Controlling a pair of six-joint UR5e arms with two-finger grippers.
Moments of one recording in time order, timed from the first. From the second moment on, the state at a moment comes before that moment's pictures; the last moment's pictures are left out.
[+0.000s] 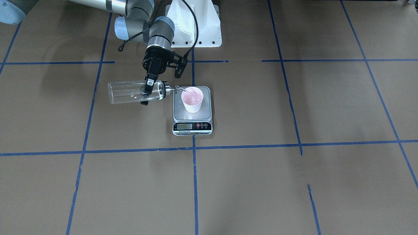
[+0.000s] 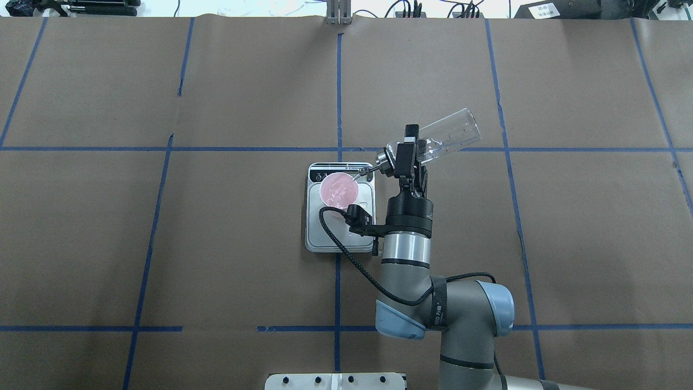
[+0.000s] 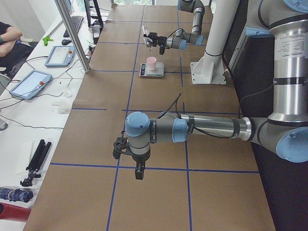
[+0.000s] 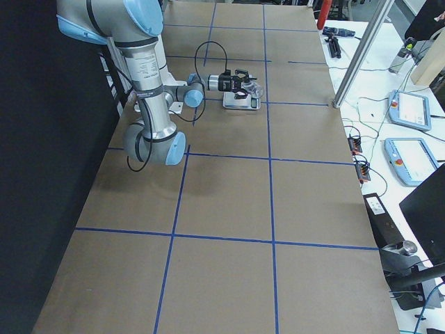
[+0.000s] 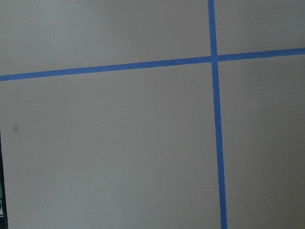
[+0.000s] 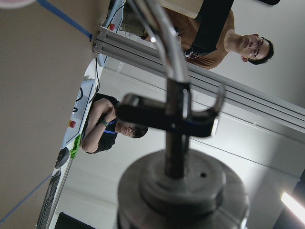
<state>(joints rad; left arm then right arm) -1.62 -1.47 -1.73 -1.48 -2.25 0.12 0.20 -1.08 1.64 -1.43 0.05 -0.30</state>
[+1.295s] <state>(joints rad) -1.62 -1.47 -1.74 -1.48 -2.27 0.12 0.20 -1.08 1.64 -1.41 0.06 -0.28</state>
